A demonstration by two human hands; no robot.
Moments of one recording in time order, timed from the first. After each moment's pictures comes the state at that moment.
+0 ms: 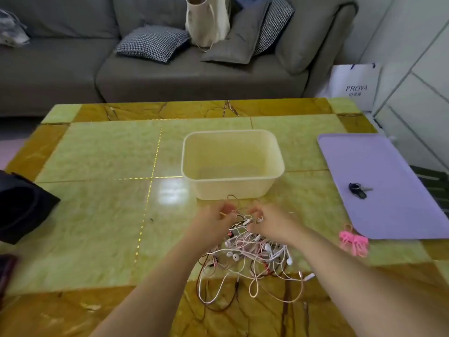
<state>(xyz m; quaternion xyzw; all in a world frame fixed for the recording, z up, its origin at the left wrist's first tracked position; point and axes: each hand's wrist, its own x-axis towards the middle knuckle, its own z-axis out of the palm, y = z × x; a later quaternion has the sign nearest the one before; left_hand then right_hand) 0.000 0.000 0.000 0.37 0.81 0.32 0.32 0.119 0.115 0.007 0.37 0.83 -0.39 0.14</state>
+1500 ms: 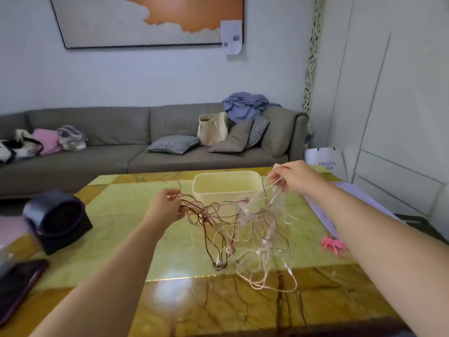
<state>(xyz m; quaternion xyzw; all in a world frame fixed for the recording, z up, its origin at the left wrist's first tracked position) 0.001 -0.111 0.038 0.22 0.73 0.62 0.18 0.214 0.073 0.103 0.35 0.79 -0.43 -0.27</state>
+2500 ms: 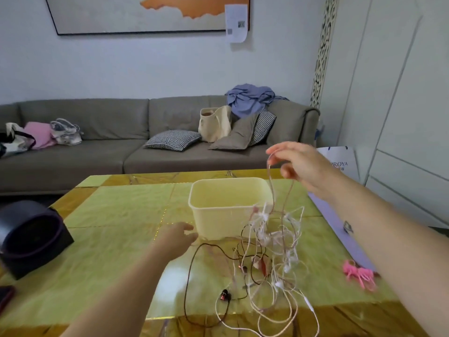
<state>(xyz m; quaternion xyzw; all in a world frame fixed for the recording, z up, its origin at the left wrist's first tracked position) -0.043 -0.053 -0.012 0.36 0.89 0.24 0.13 0.159 0.122 0.130 0.24 0.74 -0.53 -0.33</state>
